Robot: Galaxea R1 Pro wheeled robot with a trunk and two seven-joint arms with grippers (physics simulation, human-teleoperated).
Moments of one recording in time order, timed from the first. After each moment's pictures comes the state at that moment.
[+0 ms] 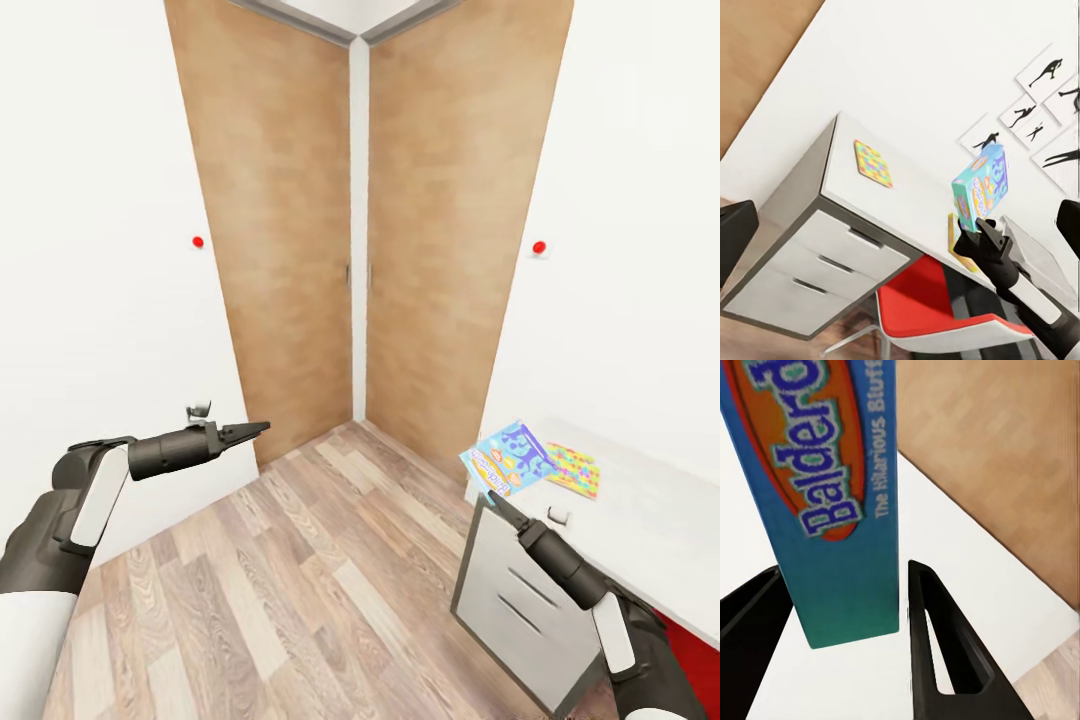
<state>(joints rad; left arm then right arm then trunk) -0.69 0.27 0.09 -1.29 0.52 1.02 -0.94 -0.44 -0.04 -0.58 -0.94 -0.36 0.41 1.22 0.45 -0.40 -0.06</state>
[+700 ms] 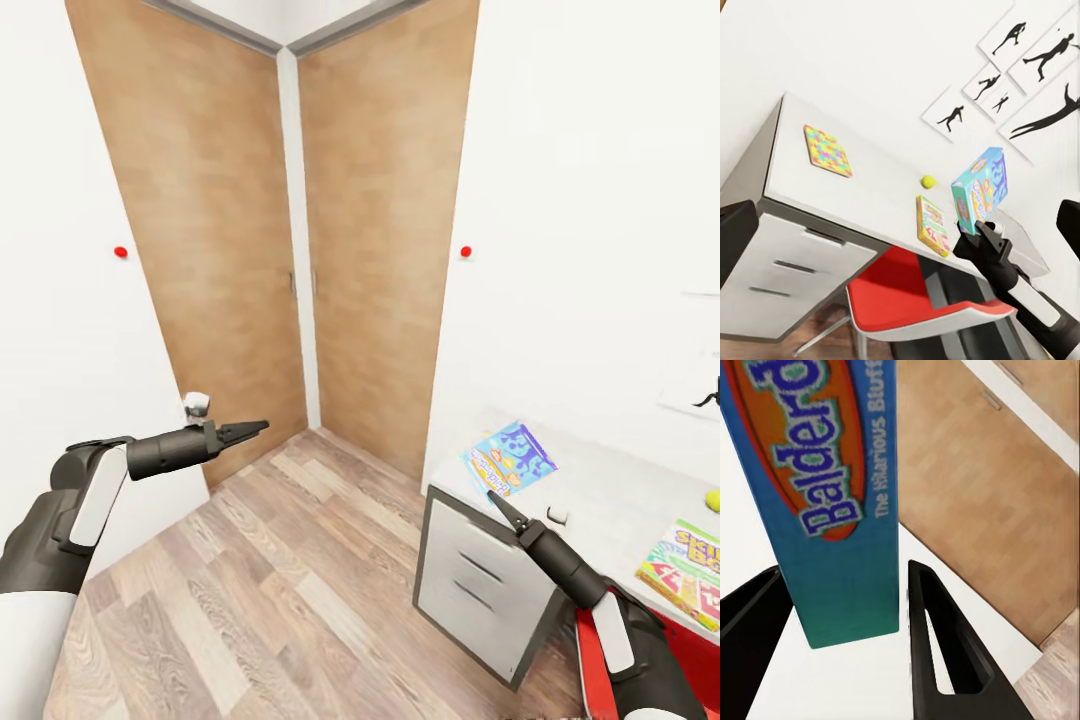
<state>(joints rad) -0.69 0.26 0.10 -1.29 0.52 1.02 -0.94 -0.44 -0.04 -0.58 -0.94 -0.35 0.41 1.22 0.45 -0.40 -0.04</state>
